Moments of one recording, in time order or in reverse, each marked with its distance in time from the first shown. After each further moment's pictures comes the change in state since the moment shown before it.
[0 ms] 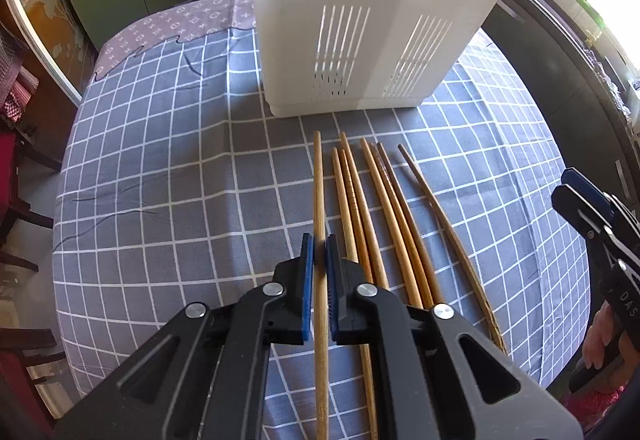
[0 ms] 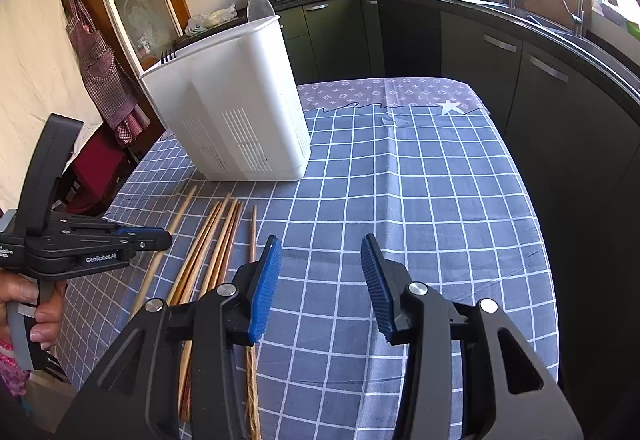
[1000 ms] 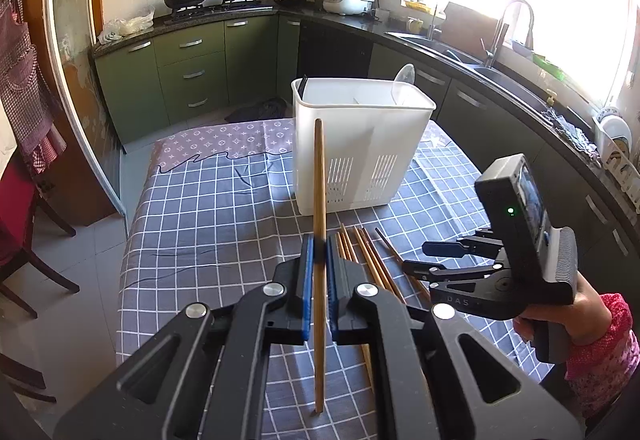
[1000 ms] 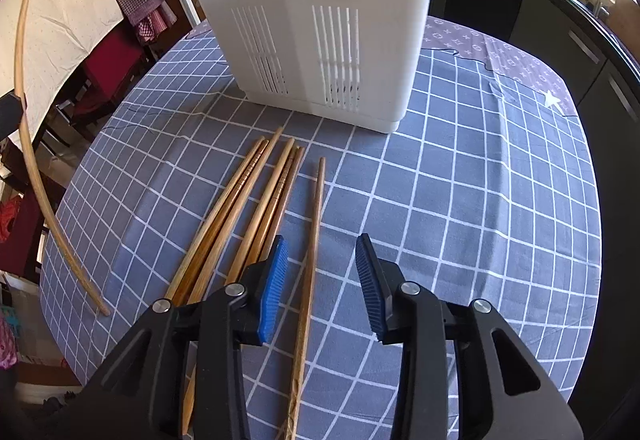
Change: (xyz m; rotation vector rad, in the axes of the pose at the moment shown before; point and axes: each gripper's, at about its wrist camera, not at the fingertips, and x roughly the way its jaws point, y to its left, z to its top) left arm -0.118 0.005 -0.033 0.024 -0.400 -0.003; right arm 0.088 0.066 0.017 -0.229 0.329 0.036
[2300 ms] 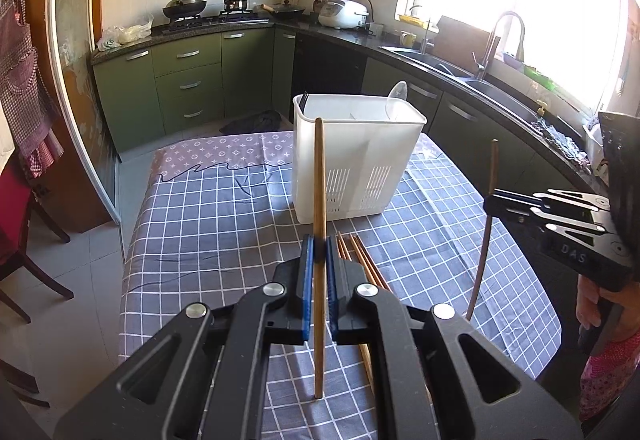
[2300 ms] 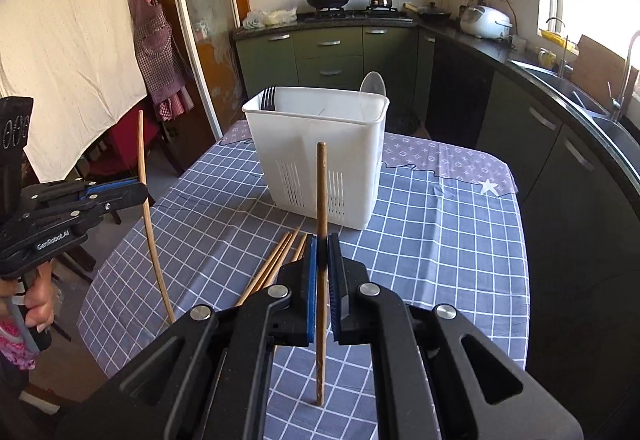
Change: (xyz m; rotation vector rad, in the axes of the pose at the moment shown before) left arm -0.023 0.006 -0.005 -0.003 -0.053 -0.025; right arm -0.145 0.014 -0.023 0.001 -0.383 -0.017
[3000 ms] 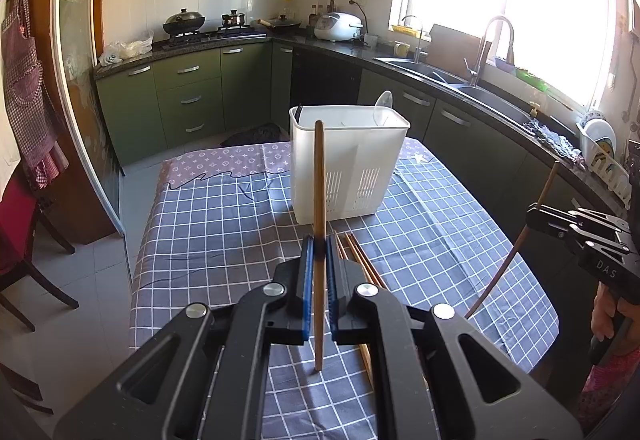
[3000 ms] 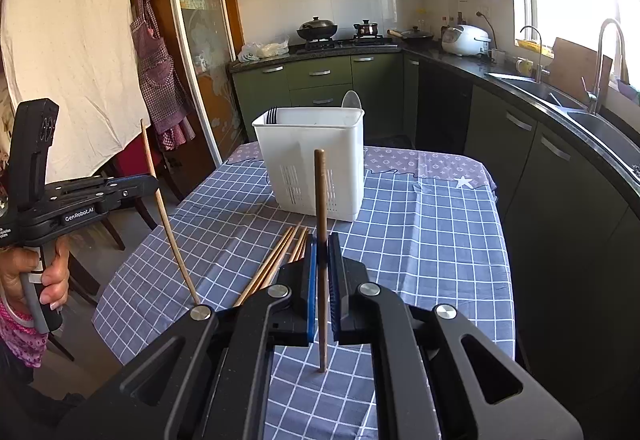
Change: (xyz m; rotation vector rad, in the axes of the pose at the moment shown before) left arm -0.028 -0.008 -0.013 0.028 -0.048 0.007; right arm -0.071 -0.007 -0.044 0.045 -0.115 -0.002
